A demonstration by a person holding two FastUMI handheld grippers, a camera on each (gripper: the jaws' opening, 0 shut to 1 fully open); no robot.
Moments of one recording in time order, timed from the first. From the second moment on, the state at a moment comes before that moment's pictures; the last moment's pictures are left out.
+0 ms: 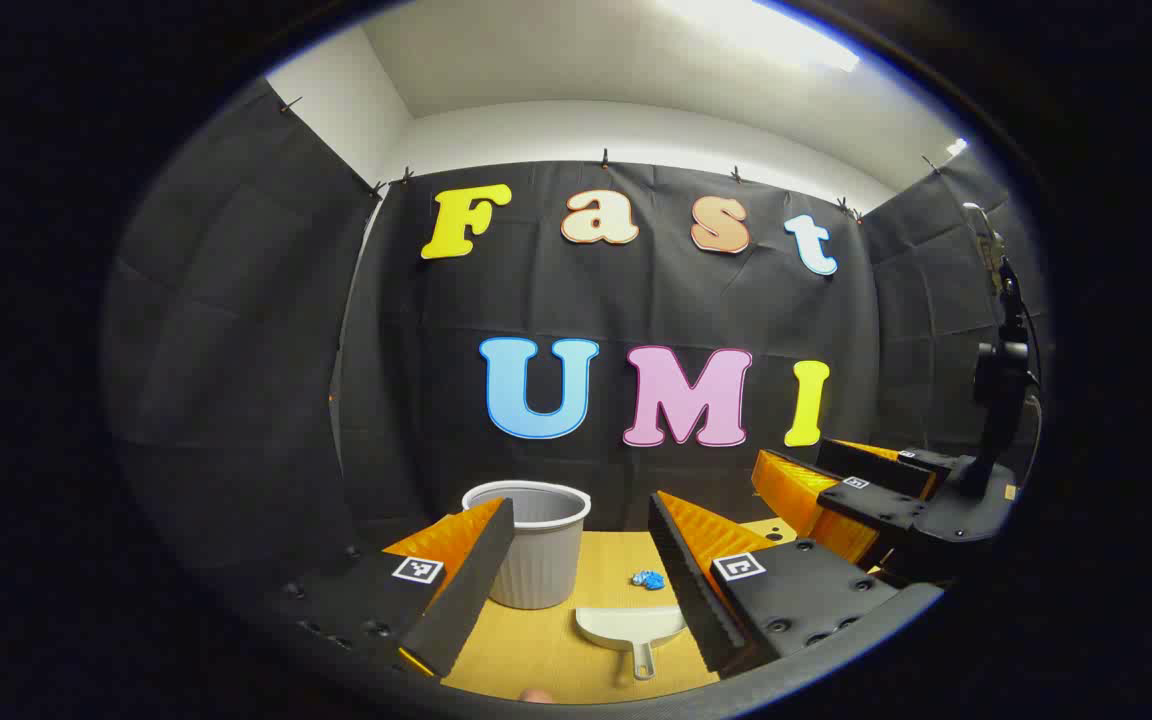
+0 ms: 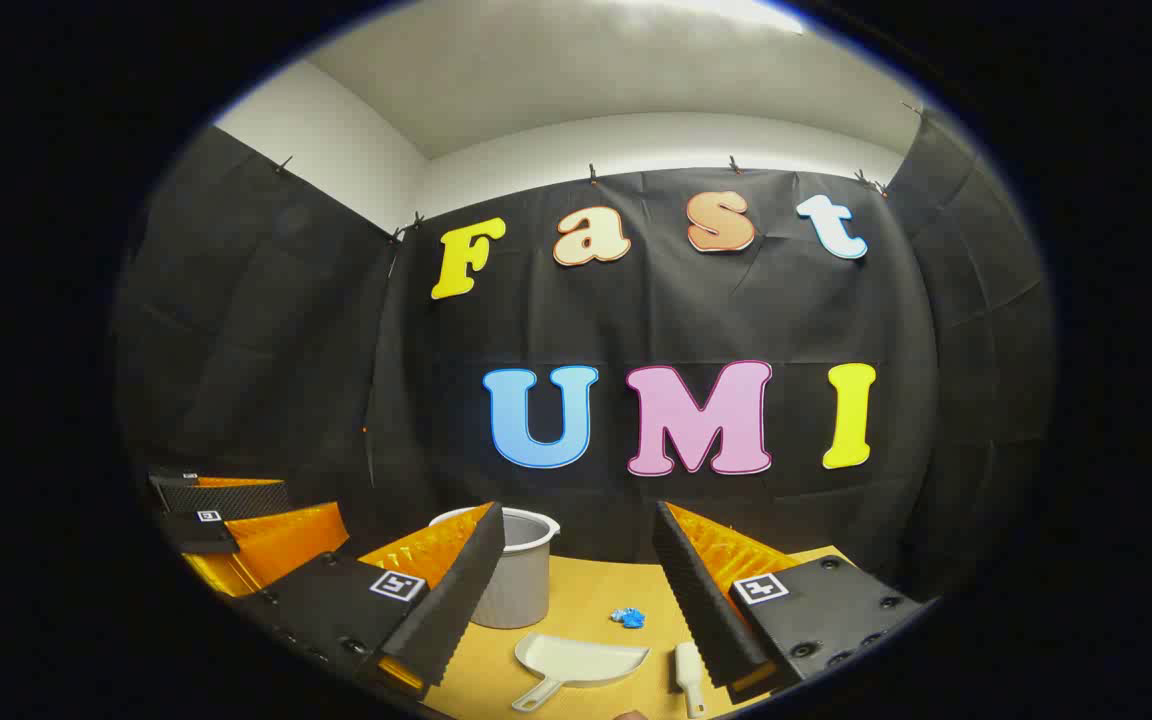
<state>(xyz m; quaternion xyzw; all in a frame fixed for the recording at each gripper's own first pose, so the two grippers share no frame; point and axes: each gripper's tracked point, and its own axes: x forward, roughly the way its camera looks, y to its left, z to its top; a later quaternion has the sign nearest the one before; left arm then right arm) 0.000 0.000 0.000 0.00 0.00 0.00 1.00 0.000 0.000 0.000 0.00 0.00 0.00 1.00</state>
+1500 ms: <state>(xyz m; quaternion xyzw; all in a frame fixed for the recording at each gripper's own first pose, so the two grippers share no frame) 0.020 -0.013 -0.005 -0.03 0.00 -0.01 1.00 0.001 -0.036 -0.004 -0.01 -0.01 -0.03 1.00</state>
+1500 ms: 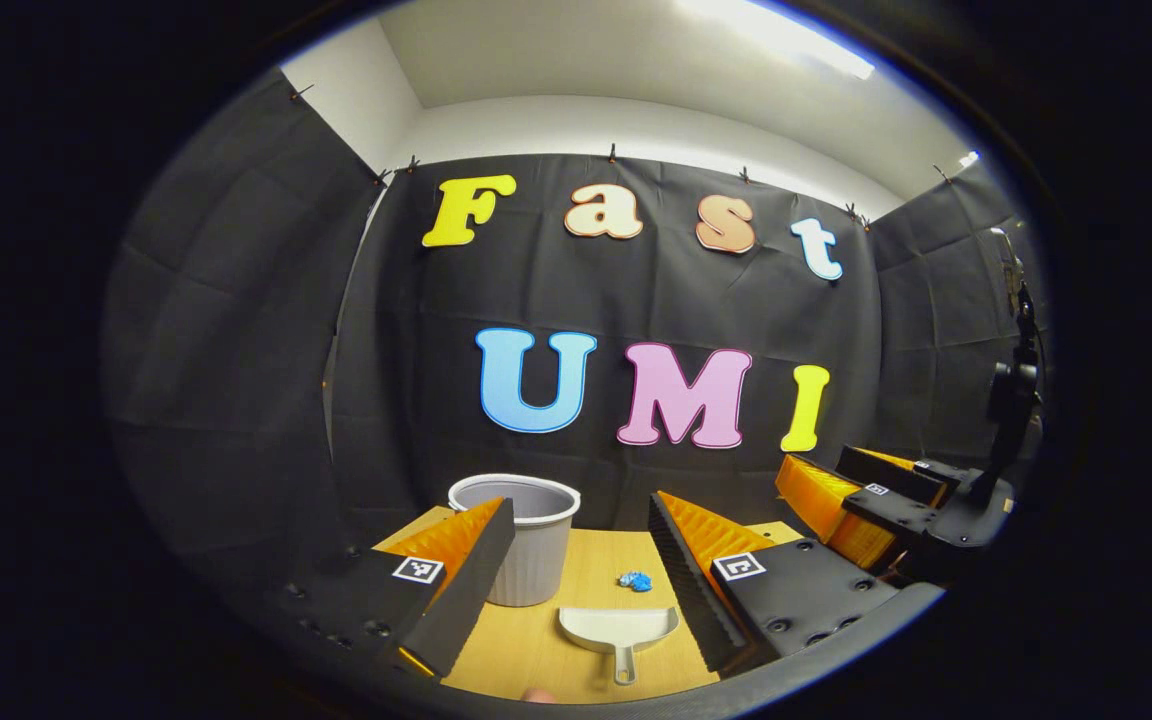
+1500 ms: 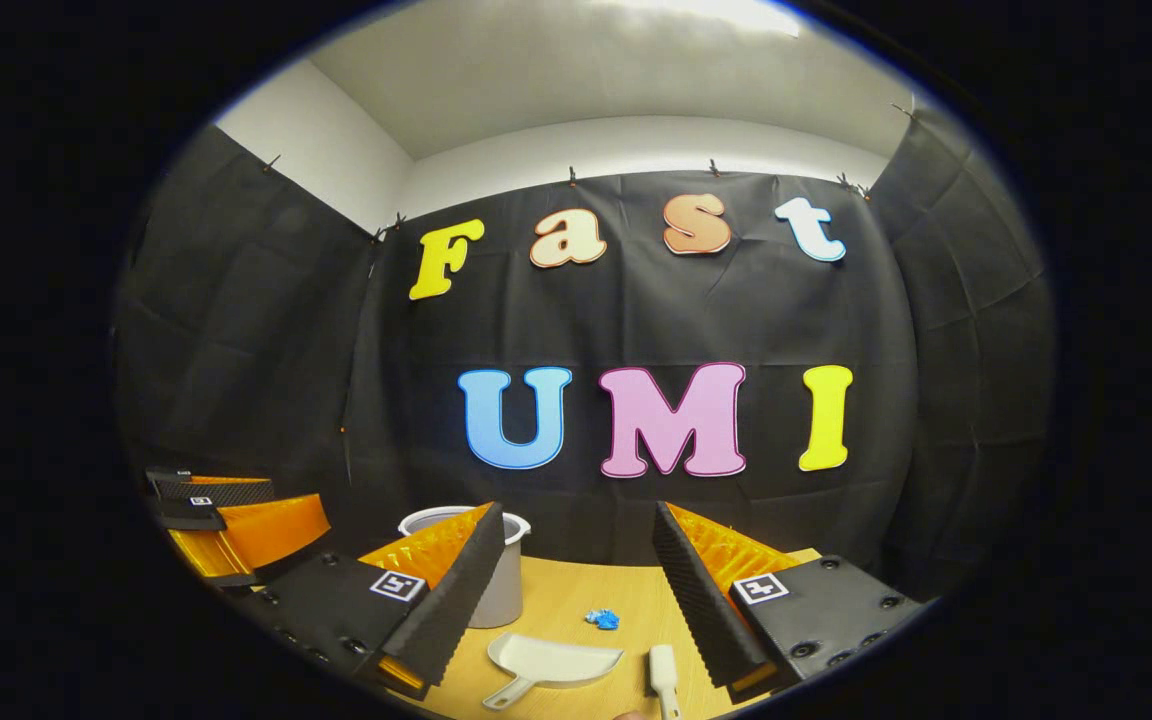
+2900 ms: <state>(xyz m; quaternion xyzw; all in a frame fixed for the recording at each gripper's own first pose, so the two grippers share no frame) 0.142 -0.057 -0.106 -0.03 0.13 -0.05 0.99 0.025 -0.127 -0.013 -0.07 0.02 -0.10 0.99</state>
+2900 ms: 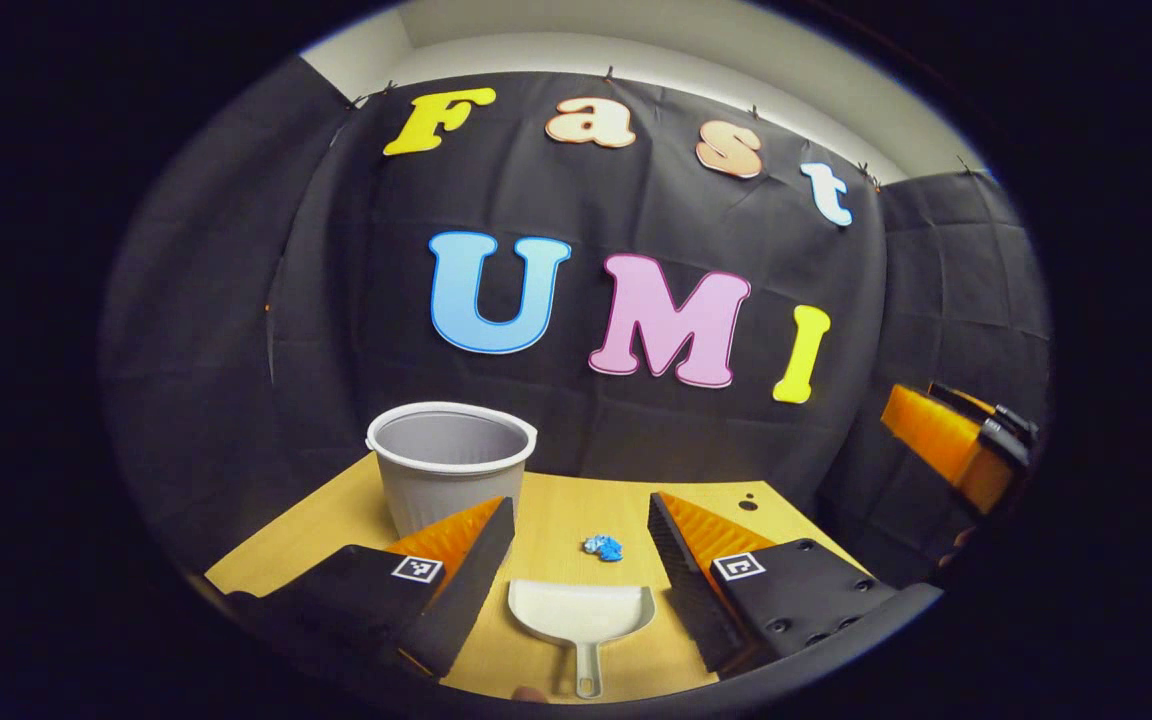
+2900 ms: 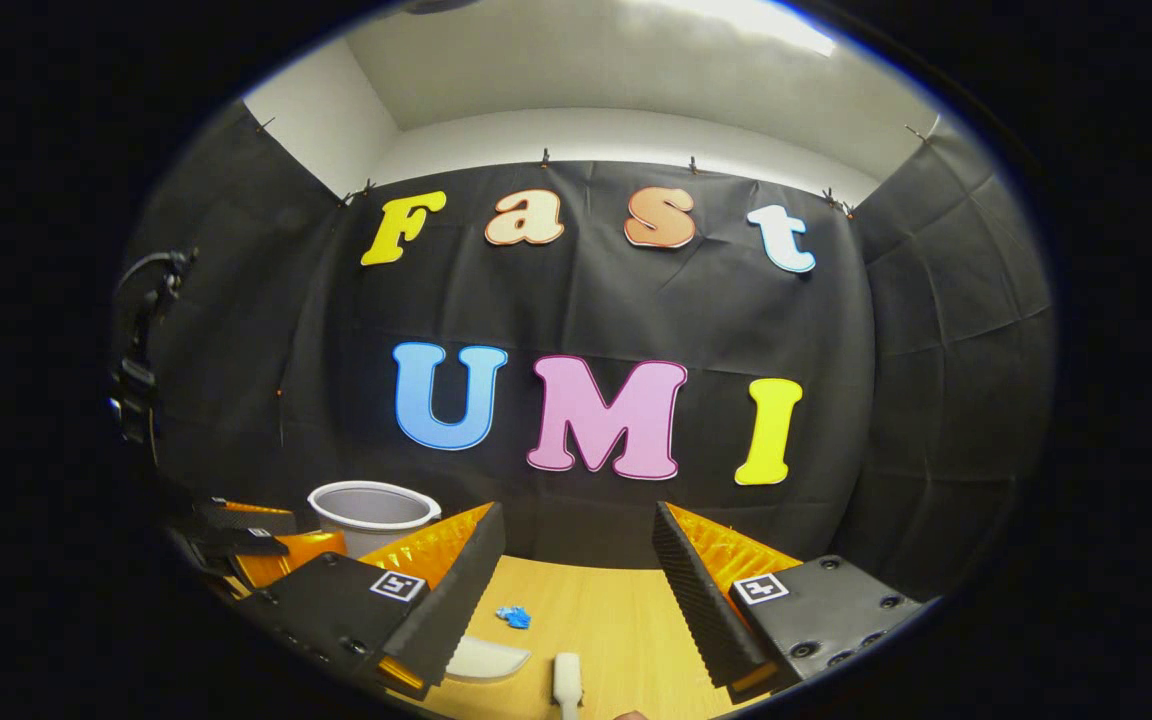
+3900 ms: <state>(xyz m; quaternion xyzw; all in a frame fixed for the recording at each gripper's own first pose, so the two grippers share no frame) 0.132 -0.101 -0.374 0.04 0.55 -0.05 0.83 0.012 -0.235 -0.064 -0.05 0.09 -0.17 0.98</state>
